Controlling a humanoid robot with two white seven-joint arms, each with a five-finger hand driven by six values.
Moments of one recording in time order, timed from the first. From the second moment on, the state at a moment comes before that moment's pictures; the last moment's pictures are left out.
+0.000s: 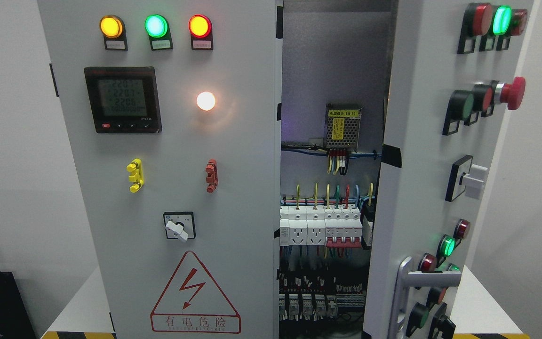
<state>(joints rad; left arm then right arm) 0.09 0.00 0.00 -0.05 0.07 -0.15 -0.26 0.10 0.12 0.08 -0.07 -0.04 0.02 0.03</state>
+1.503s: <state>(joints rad) 0.15 0.00 0.00 -0.13 0.08 -0.15 -0.34 0.10 0.12 0.08 -0.07 -0.04 0.02 0.03</state>
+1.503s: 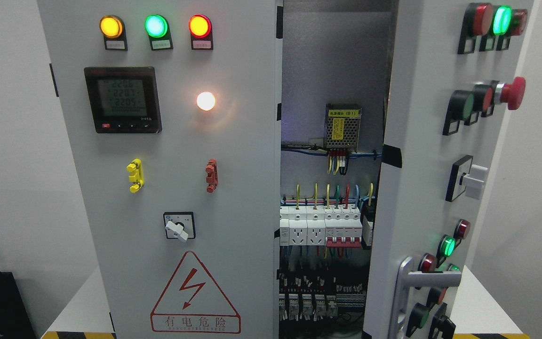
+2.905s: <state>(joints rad) 0.93 0.85 0.58 -1.43 1.48 -0.36 -0.57 0.10 0.12 0.08 -0.07 -0.04 0.02 0.03</state>
